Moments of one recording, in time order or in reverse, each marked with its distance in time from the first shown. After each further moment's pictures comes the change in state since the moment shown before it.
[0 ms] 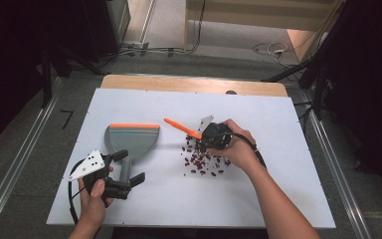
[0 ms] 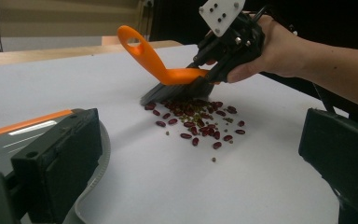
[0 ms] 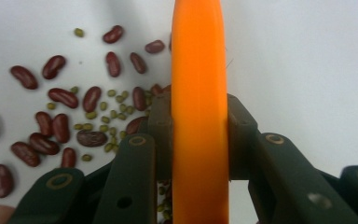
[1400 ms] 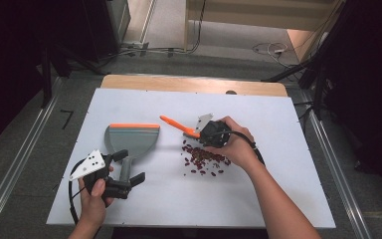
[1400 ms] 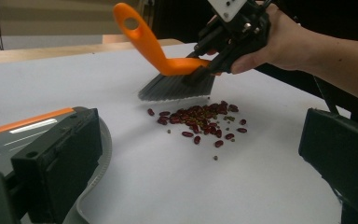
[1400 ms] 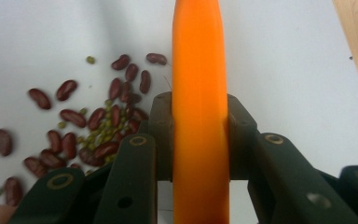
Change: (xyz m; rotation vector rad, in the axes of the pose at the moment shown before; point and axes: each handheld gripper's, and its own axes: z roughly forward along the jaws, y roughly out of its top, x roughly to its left) left arm 0.001 -0.001 0.000 0.007 0.004 0.001; right arm -0.001 0.012 -0.007 -0.053 -0.015 -0.048
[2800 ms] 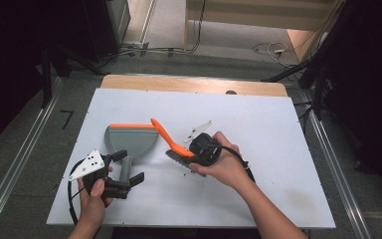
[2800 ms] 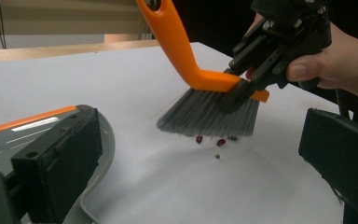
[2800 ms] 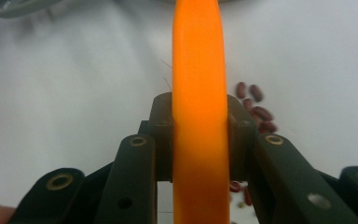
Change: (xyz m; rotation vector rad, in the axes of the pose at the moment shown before) left arm 0.001 -0.001 -0.001 0.000 0.007 -0.003; right arm 0.056 0.018 -0.029 -0.080 0.274 0.350
